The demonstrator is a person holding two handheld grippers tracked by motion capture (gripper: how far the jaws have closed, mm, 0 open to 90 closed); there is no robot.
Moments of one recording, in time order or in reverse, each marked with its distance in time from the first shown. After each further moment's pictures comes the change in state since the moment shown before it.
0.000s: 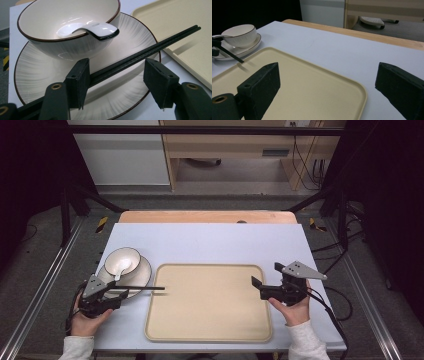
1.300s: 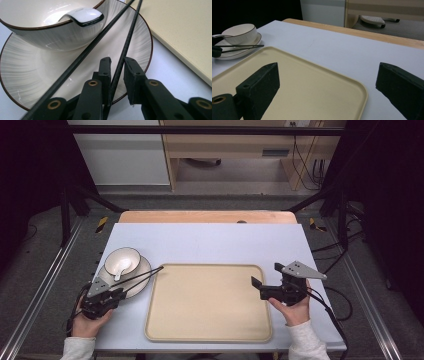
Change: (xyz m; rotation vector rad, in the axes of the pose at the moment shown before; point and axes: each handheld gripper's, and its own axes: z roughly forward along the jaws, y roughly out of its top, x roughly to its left) left arm -0.007 0.002 0.001 0.088 -0.034 0.006; right arm 0.000 0.000 0.001 0.005 0.003 0.005
